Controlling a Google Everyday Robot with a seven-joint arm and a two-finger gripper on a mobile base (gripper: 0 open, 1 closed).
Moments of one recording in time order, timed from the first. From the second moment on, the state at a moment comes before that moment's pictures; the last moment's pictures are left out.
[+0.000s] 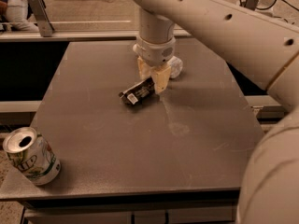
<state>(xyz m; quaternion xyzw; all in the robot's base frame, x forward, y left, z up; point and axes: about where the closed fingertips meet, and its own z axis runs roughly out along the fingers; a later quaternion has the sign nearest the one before) 0.598 -0.016 0.853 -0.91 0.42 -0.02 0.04</state>
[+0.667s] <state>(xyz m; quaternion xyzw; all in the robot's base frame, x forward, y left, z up) 0.552 -0.020 0.912 -0.91 0.41 0.01 0.11</state>
